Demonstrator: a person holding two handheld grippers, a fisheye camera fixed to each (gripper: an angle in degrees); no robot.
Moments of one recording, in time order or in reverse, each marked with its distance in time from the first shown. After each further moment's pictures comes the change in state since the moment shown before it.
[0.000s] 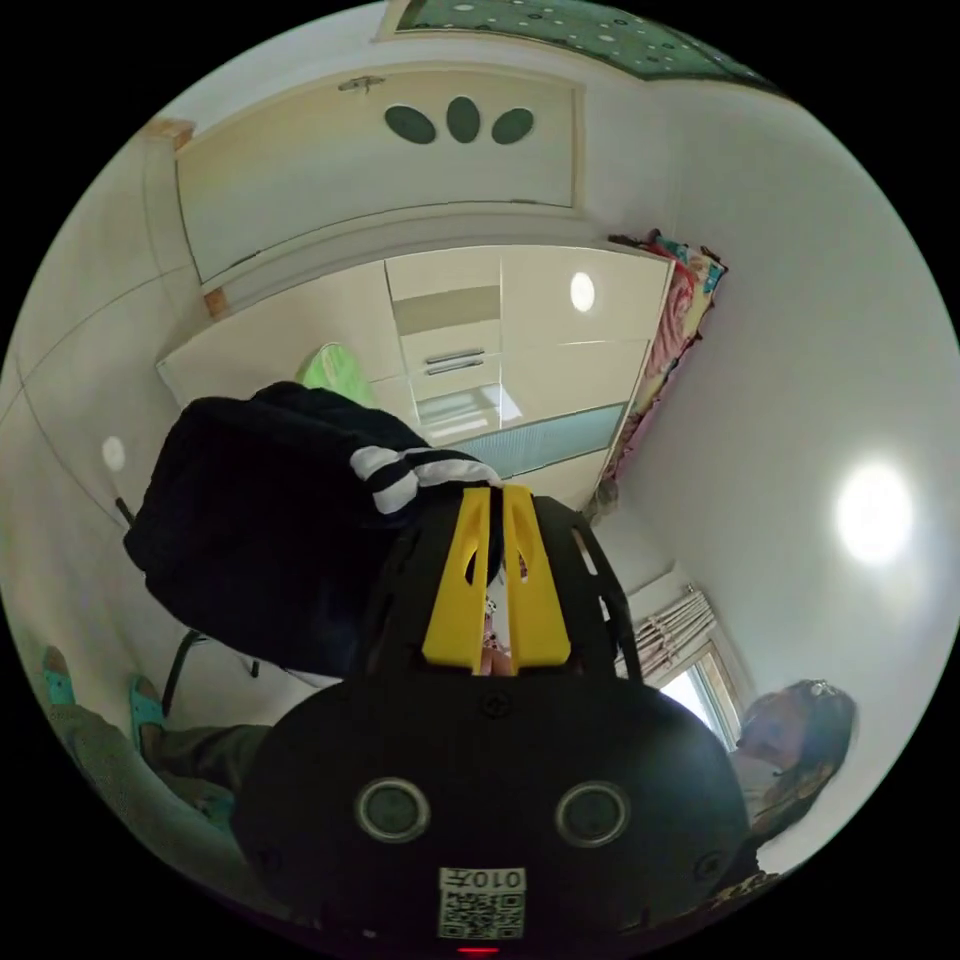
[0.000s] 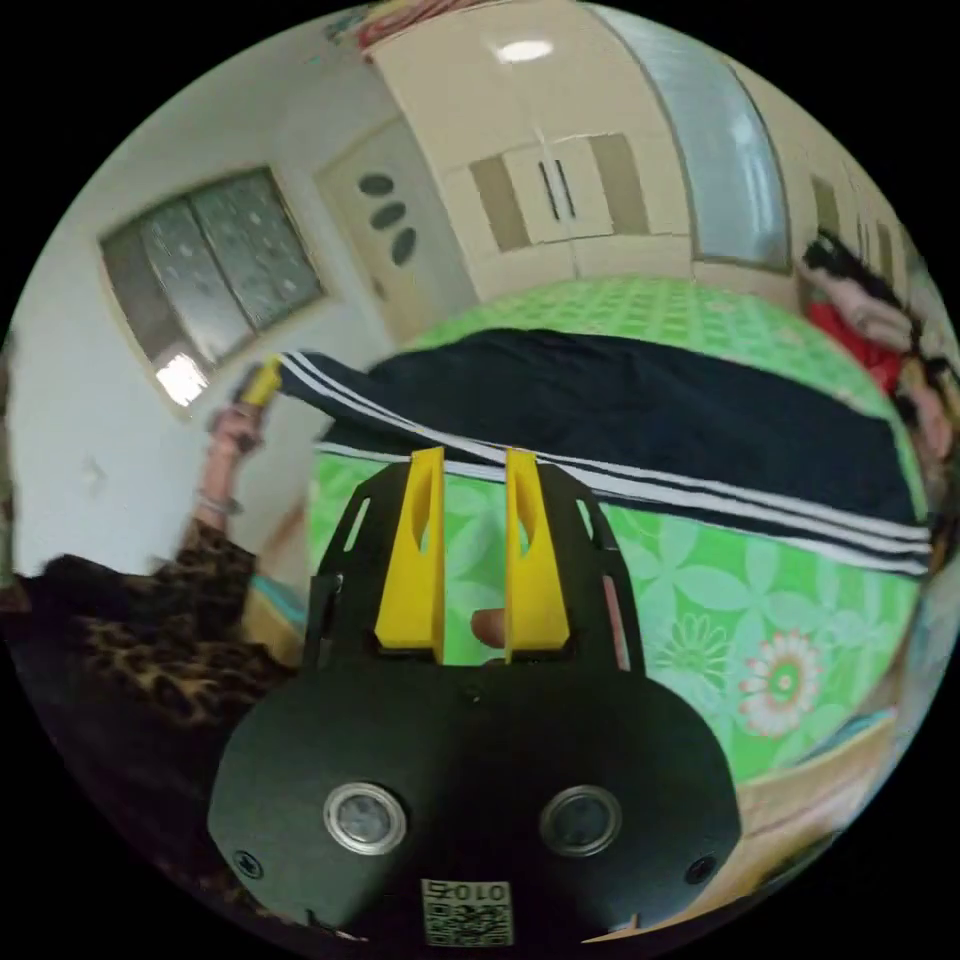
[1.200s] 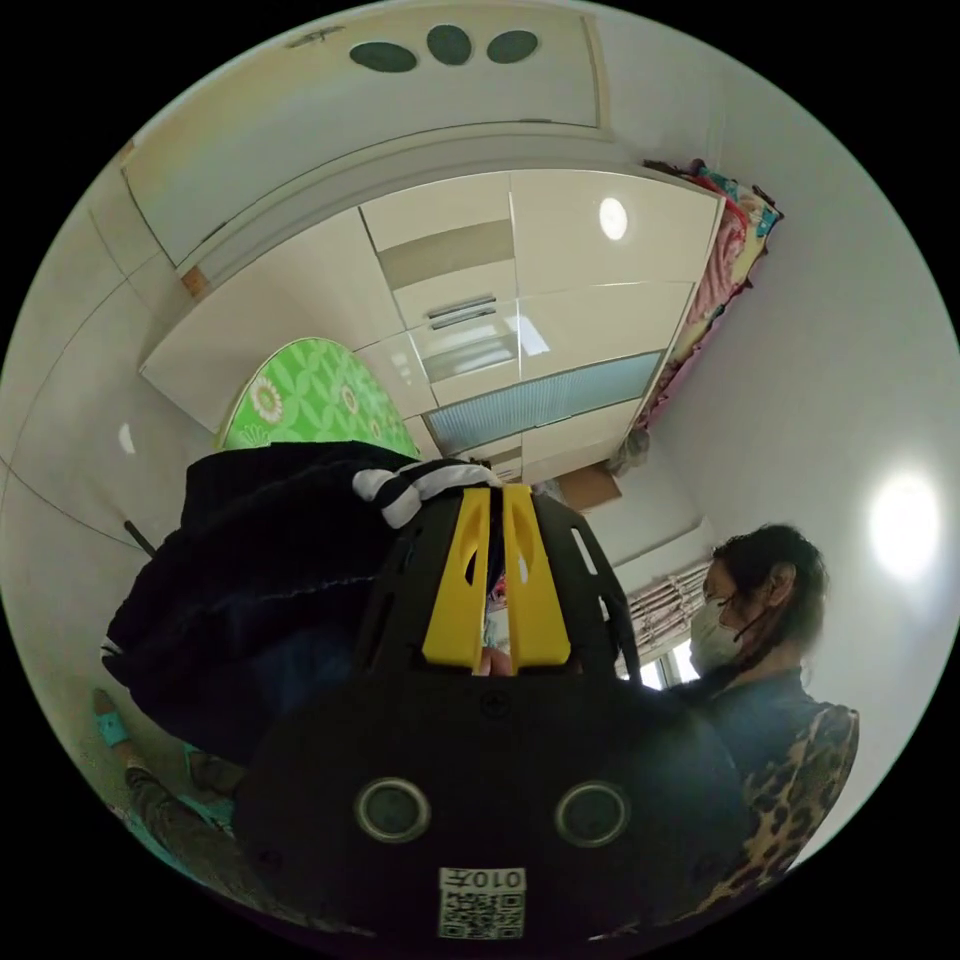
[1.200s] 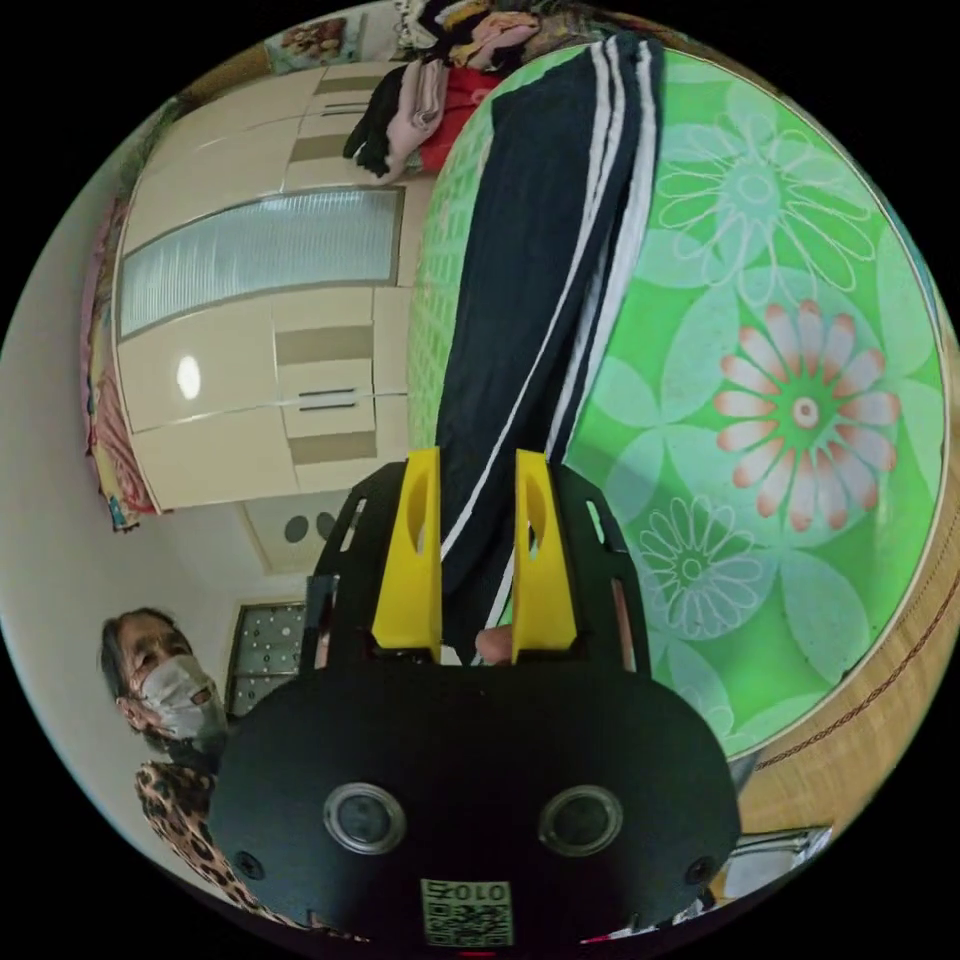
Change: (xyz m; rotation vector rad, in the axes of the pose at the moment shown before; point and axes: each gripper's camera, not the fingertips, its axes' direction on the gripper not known) left arm 0.010 -0.098 0.264 -0.250 -0.083 0.013; right arm 0.193 -0.033 -0.073 0.267 -0.486 1.276
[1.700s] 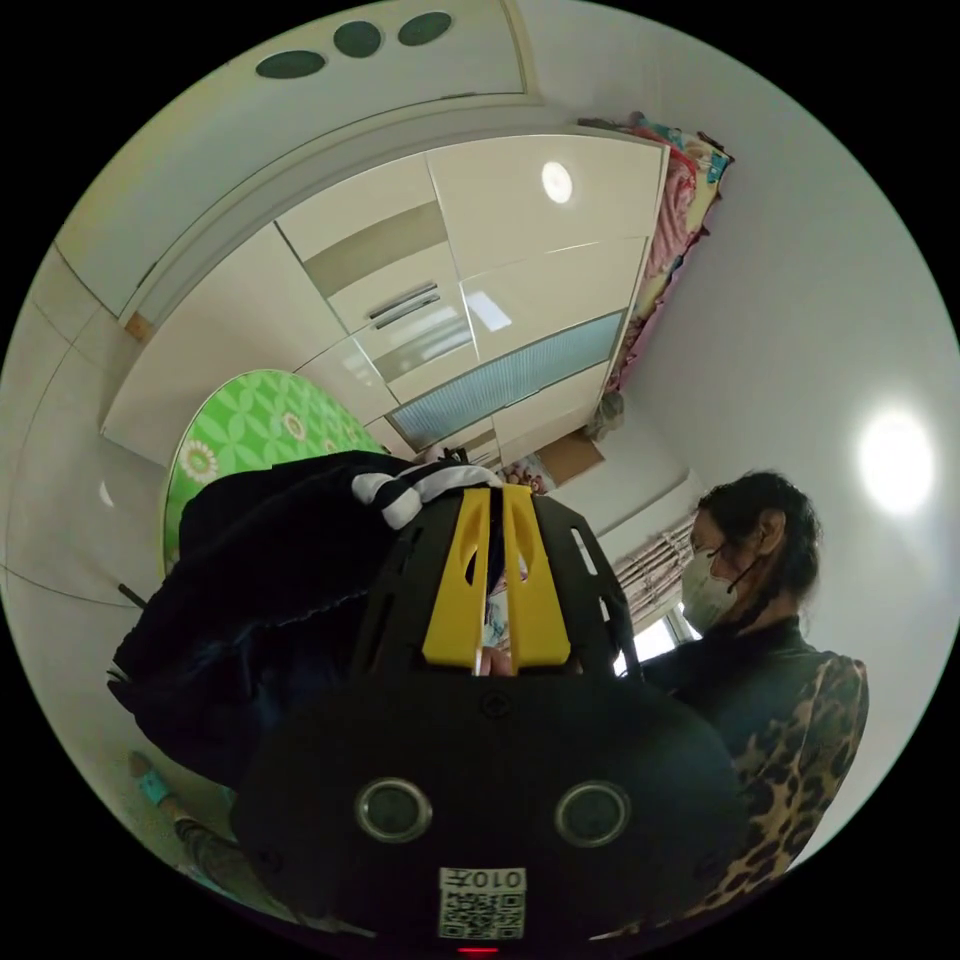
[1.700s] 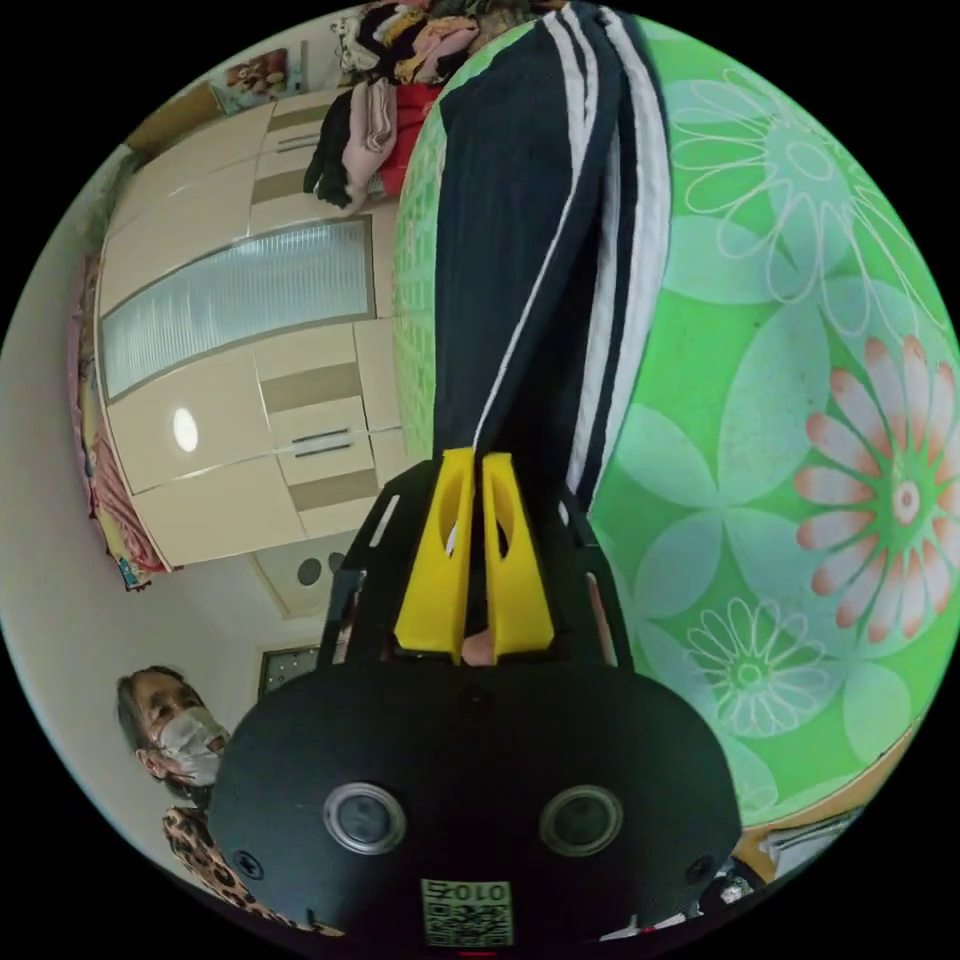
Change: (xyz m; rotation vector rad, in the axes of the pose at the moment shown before) left arm 0.022 -0.053 0.067 -0.060 0.030 0.156; right arm -0.031 -0.034 0.007 0.065 -0.036 0.109
